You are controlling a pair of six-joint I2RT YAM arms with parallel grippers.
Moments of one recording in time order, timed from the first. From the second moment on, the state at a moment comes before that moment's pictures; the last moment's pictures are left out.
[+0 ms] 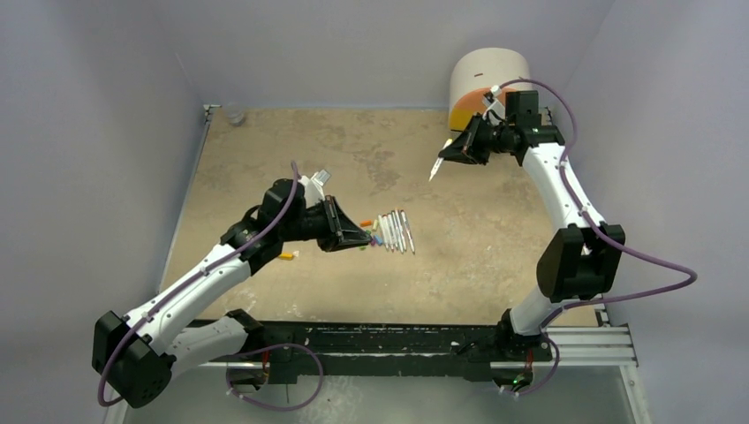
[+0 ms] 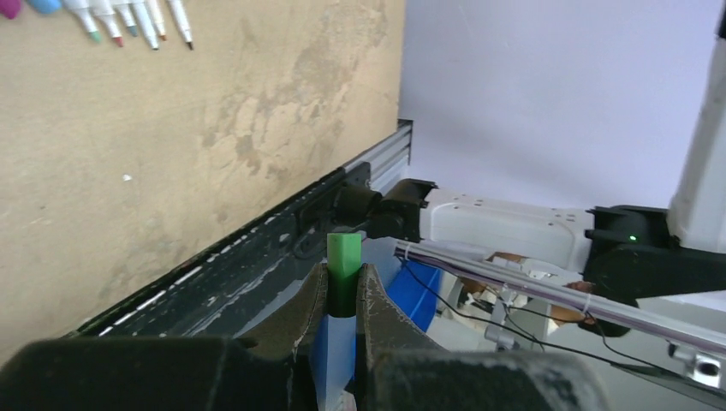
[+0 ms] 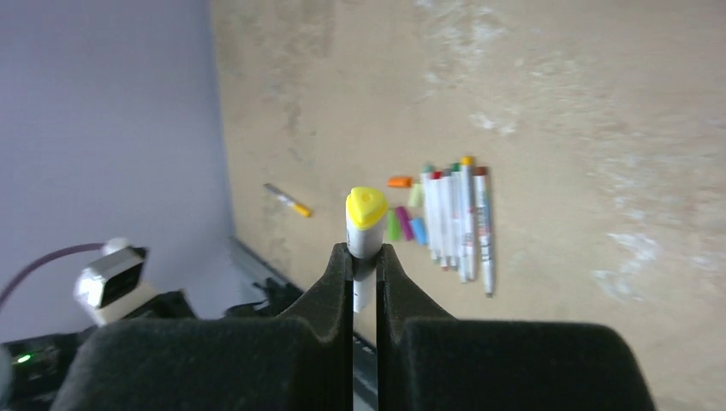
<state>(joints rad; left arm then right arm) -0.61 1.02 0.81 -0.25 0.54 -1.16 0.06 1.64 1.52 -0.66 -0.69 0.59</state>
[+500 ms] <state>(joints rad) -0.61 1.18 0.91 -0.51 0.40 -0.98 0.28 1.65 1.43 -0.85 -0.26 0.30</state>
